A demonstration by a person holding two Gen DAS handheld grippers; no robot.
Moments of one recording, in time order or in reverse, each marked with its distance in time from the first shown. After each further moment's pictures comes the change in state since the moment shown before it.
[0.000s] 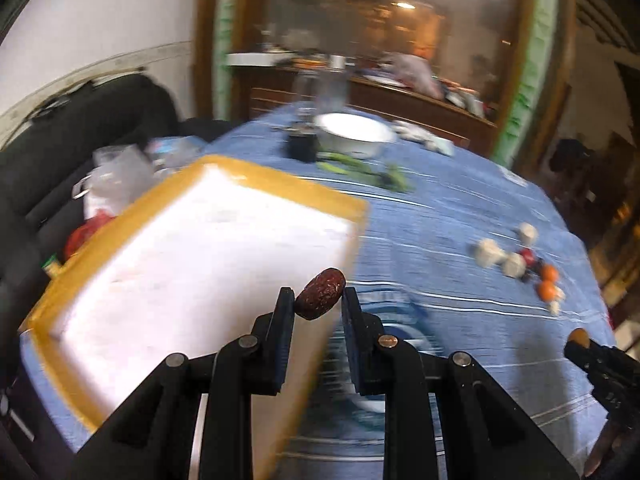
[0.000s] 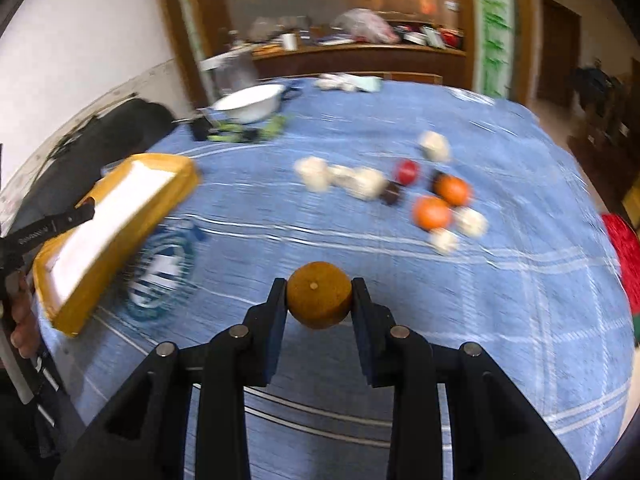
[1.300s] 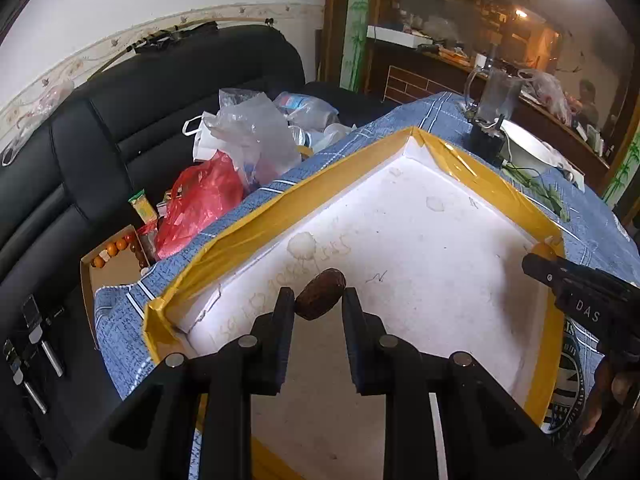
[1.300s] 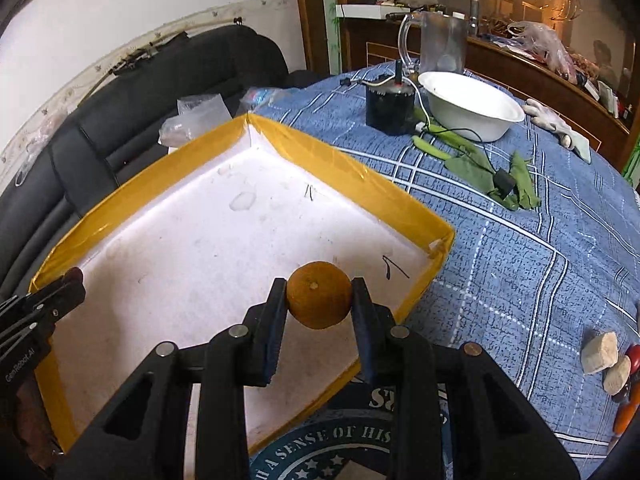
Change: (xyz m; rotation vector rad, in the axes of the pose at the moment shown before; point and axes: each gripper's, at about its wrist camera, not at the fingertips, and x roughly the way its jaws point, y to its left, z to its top) left arm 0.026 0.129 -0.007 -0.220 0.085 0.297; right arm 0.173 0.220 0.092 -0.312 0.140 0.200
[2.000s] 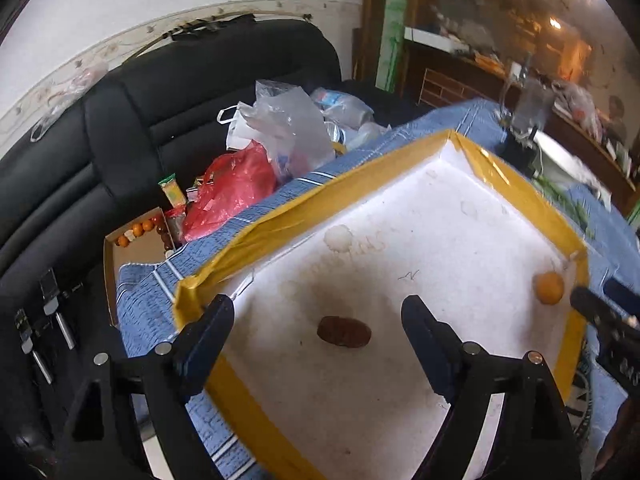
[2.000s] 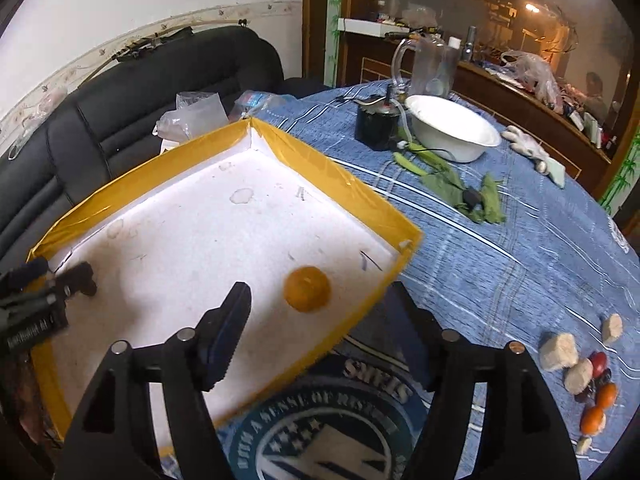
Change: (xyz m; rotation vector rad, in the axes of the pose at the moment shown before) left arm -0.008 0.011 -0.004 -0.090 0.011 0.091; right arm -0.038 0.006 -0.012 -0.078 -0.043 -0.095
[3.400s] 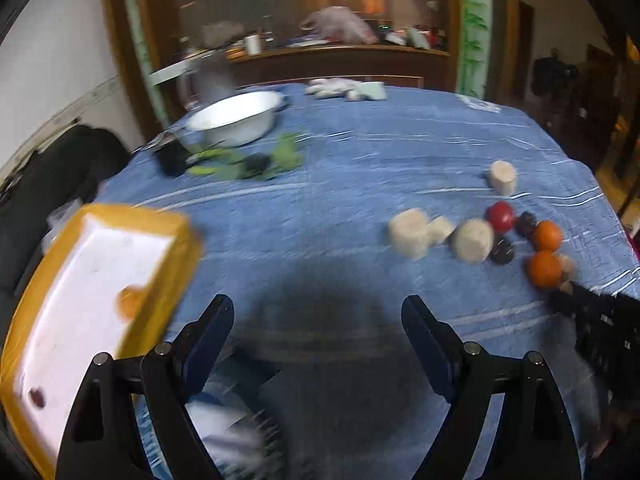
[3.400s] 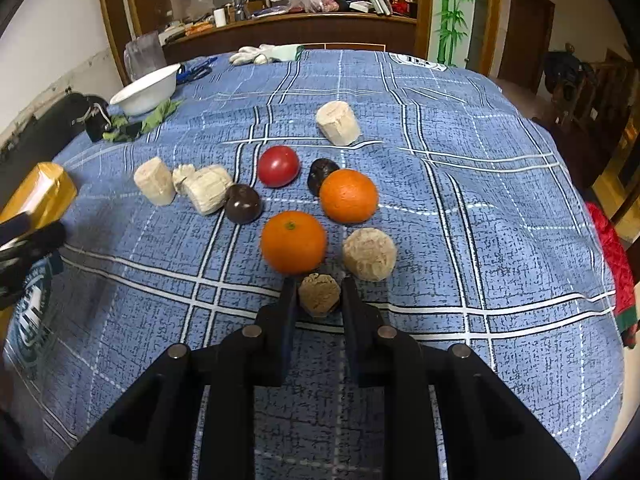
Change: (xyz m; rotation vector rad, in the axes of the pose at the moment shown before) left arm -0.047 -0.319 -0.084 0.614 -0.074 -0.362; right arm -0.082 -0.272 -0.187 0.477 0.034 -0.269
